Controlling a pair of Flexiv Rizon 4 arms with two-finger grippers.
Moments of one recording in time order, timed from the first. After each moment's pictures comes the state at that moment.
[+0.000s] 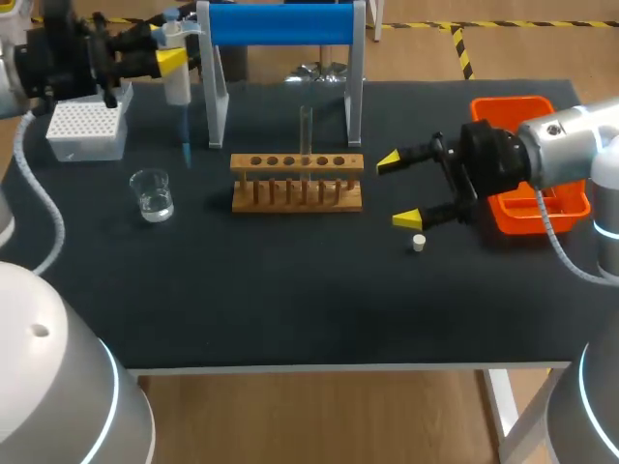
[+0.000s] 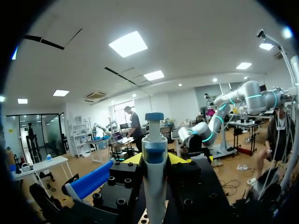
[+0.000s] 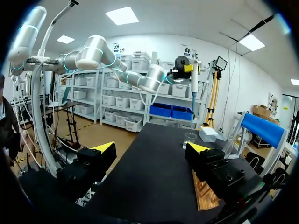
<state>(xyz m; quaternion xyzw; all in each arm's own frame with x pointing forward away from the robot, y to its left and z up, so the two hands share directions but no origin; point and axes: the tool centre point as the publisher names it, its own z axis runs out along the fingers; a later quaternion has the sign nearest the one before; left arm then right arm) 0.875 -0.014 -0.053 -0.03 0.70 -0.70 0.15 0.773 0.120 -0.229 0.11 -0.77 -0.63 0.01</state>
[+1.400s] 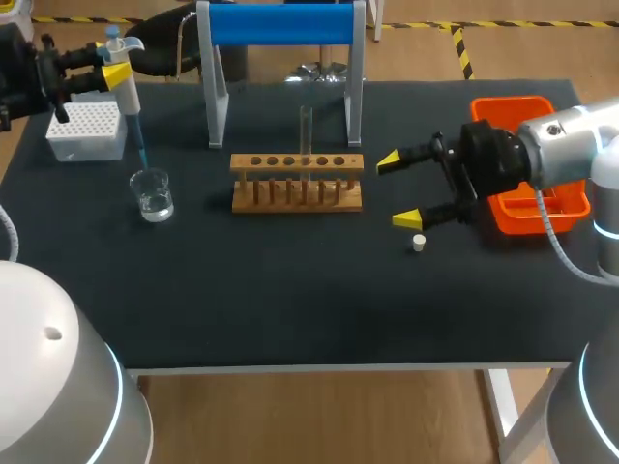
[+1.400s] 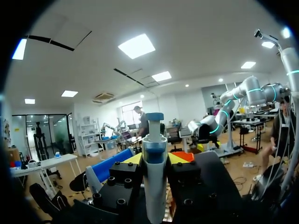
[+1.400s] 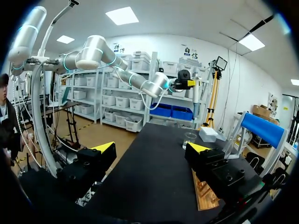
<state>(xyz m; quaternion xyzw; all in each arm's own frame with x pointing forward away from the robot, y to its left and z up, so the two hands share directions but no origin) 0.908 0.069 -0.097 -0.06 0.68 -0.71 0.18 0.773 0.120 -0.229 0.11 -0.77 -0.63 0.01</state>
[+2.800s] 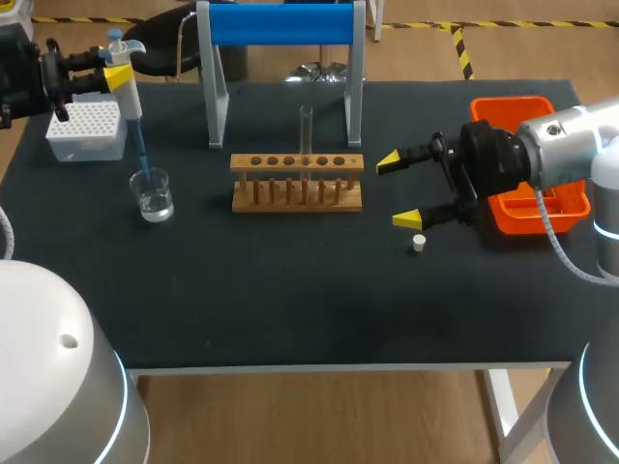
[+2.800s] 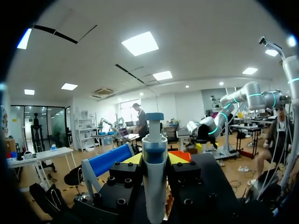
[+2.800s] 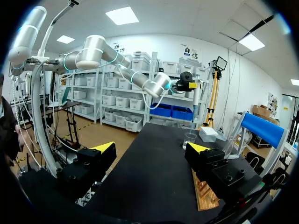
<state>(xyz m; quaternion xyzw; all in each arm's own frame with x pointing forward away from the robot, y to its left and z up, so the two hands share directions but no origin) 0.916 0.070 -0.108 -0.07 0.69 -0.71 0.15 0.773 0.120 -0.229 0.11 -0.77 -0.63 0.01</state>
